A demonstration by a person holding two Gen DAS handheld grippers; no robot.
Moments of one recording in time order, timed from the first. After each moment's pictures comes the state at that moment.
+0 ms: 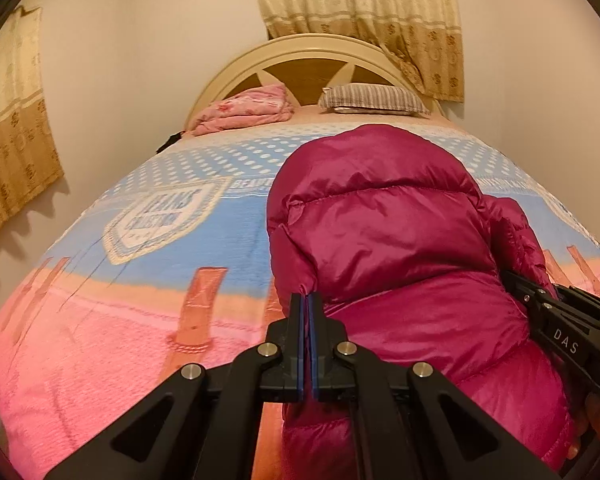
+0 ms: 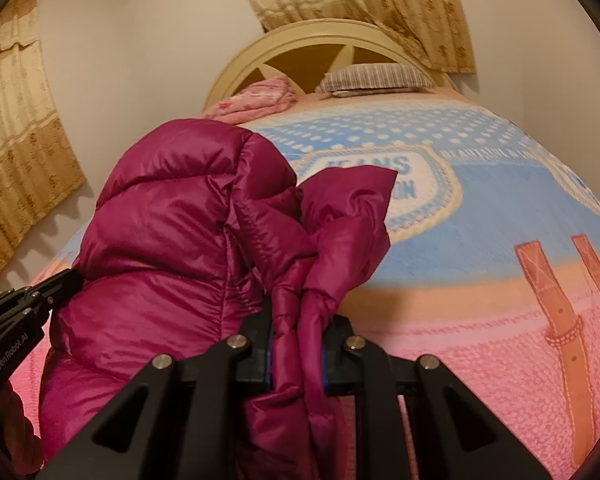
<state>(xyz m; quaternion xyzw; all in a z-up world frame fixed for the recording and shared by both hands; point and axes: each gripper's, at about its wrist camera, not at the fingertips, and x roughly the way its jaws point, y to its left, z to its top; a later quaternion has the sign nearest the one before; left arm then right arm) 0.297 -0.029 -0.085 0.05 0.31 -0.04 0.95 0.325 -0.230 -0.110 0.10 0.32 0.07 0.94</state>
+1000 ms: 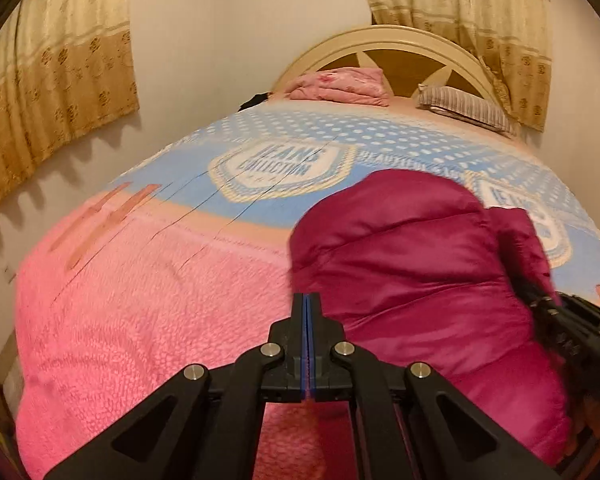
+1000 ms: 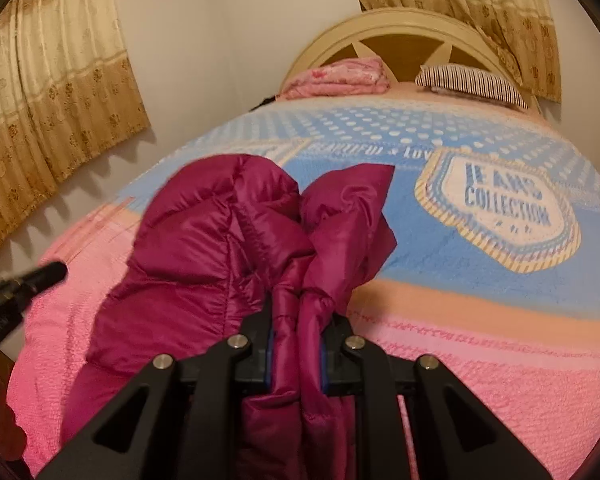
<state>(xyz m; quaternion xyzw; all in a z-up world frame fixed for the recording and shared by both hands) 0.277 0.141 -0.110 -0.03 0.34 0.08 0.93 0.344 -0.086 -0.125 0.04 0.35 0.18 0.92</state>
